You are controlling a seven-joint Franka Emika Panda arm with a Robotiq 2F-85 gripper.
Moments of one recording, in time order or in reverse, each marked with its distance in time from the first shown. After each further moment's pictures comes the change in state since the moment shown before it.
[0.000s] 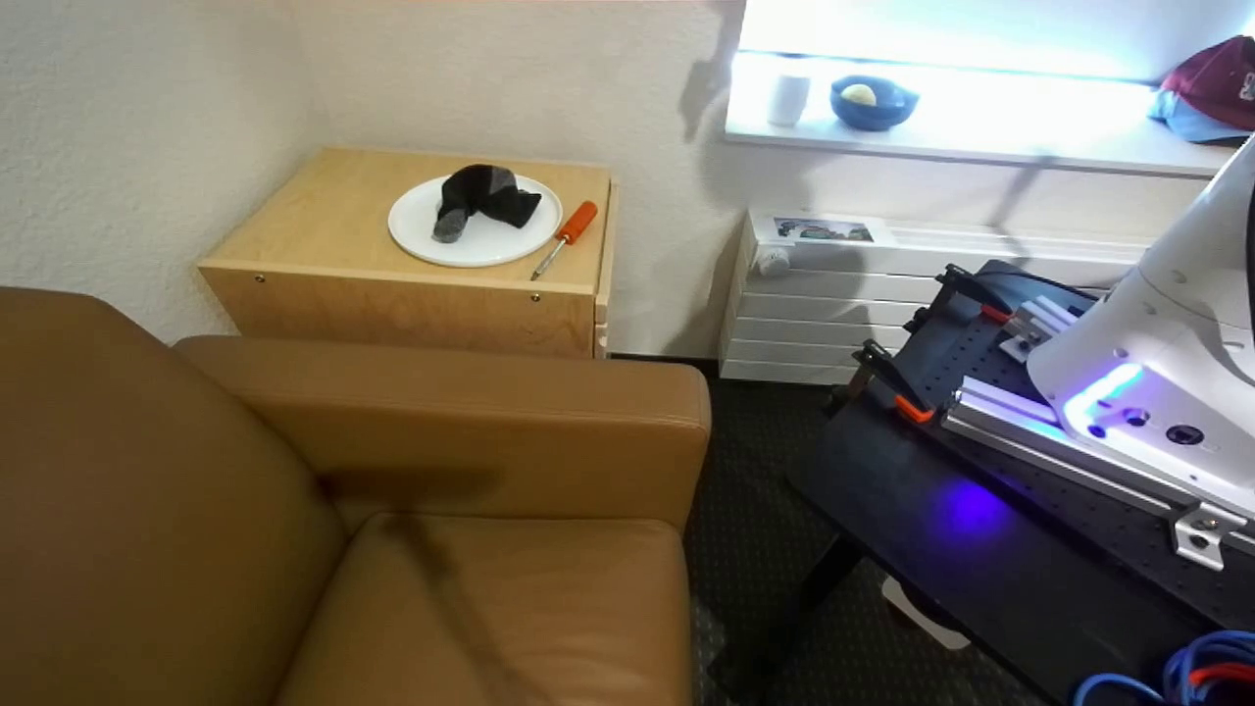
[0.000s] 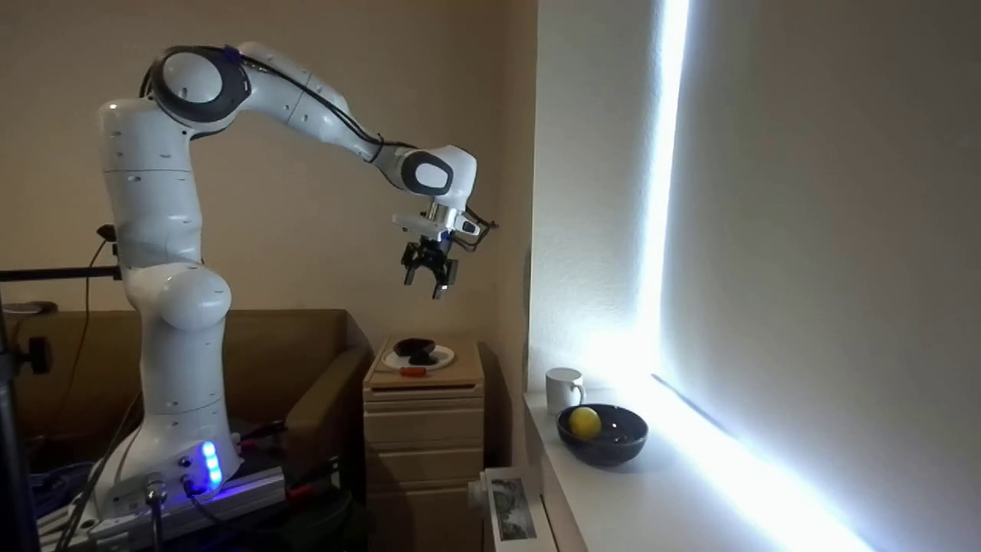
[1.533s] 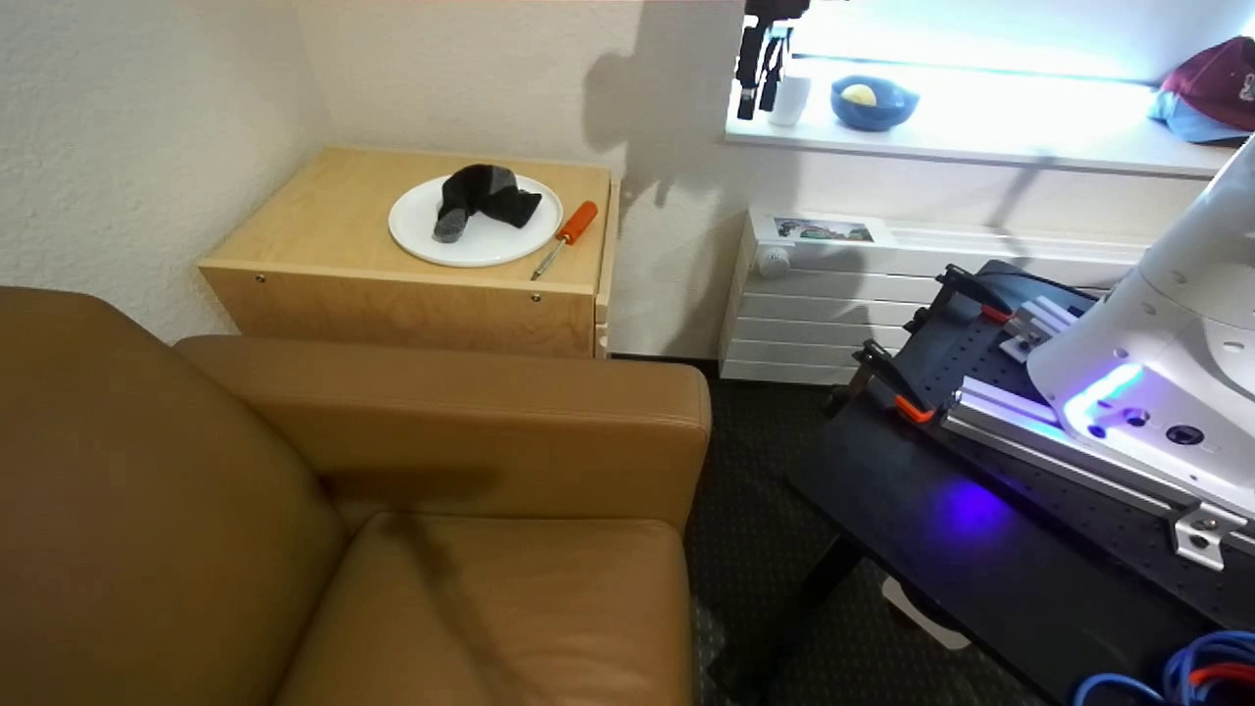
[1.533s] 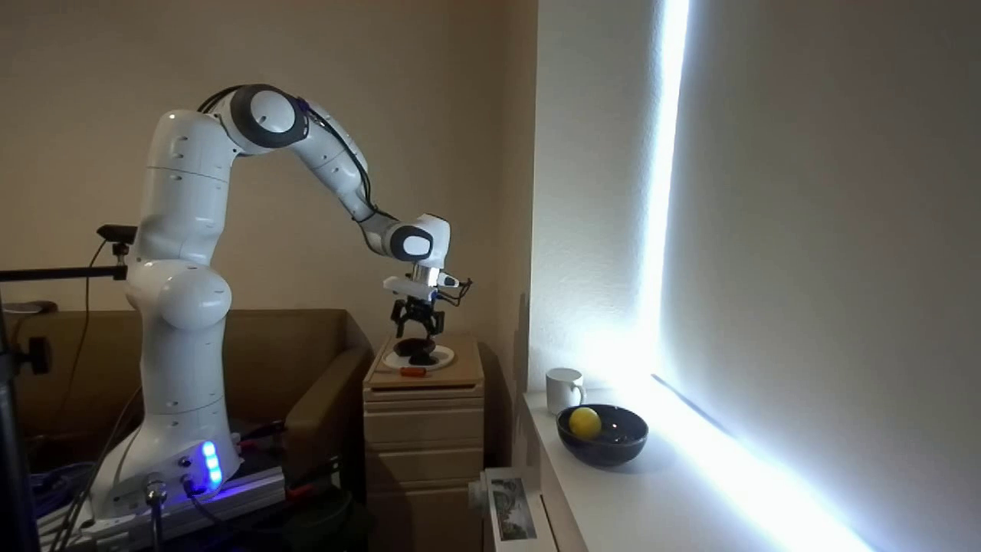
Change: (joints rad) arm 0.006 0.256 0.246 -0.115 -0.012 0.469 0.039
